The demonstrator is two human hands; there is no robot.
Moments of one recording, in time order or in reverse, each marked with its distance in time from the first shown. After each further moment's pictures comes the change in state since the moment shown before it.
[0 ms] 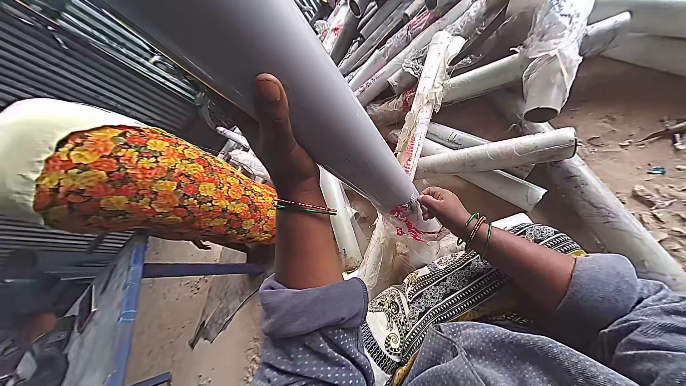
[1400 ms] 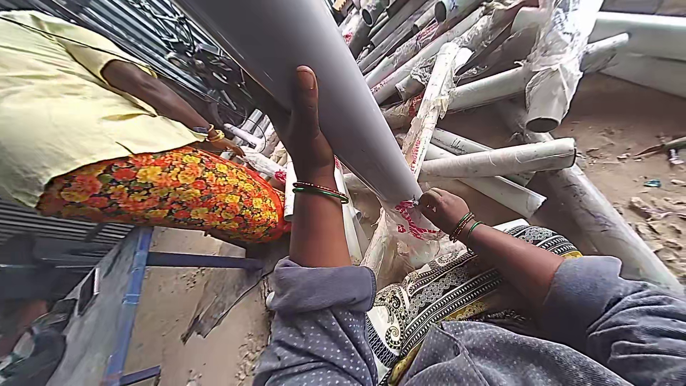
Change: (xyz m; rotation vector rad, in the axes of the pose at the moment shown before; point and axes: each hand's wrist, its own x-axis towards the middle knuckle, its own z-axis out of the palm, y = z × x) left_hand 0.004 -0.005 -0.005 -0.002 0.013 -0.041; right_hand -0.004 0.017 -0.005 -0.825 0.024 -0.504
